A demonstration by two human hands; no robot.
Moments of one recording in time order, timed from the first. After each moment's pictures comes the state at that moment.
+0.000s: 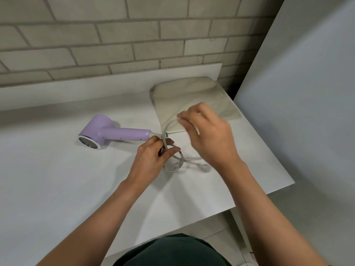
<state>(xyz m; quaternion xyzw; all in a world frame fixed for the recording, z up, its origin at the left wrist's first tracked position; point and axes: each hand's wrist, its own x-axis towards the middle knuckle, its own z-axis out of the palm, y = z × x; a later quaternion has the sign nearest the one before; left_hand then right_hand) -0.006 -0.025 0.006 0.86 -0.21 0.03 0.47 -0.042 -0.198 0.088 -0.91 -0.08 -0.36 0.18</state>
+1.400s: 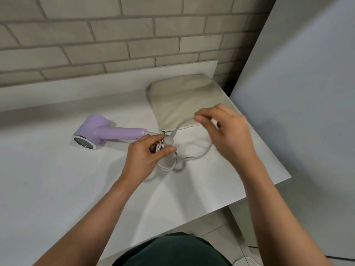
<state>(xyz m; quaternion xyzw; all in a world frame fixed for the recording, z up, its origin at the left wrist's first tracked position) 0.001 -0.015 0.008 0.84 -0.17 0.00 0.52 -0.055 -0.235 0.090 -0.91 -0.01 -0.30 0.28</state>
